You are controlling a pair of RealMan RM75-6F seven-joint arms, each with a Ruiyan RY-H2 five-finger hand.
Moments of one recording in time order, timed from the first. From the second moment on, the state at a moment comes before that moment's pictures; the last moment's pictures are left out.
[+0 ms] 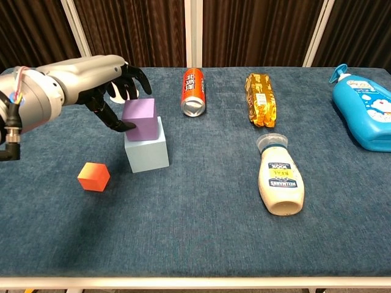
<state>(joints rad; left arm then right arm) -0.76 -1.63 -0.21 -1.79 0.79 1.21 0.69 0.06 -0.89 0.08 -1.79 -1.40 1.42 0.10</state>
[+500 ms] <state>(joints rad) -0.77 -1.65 -0.21 -1.78 0.77 1.23 0.69 0.06 -0.89 0.08 -1.79 -1.40 1.42 0.11</state>
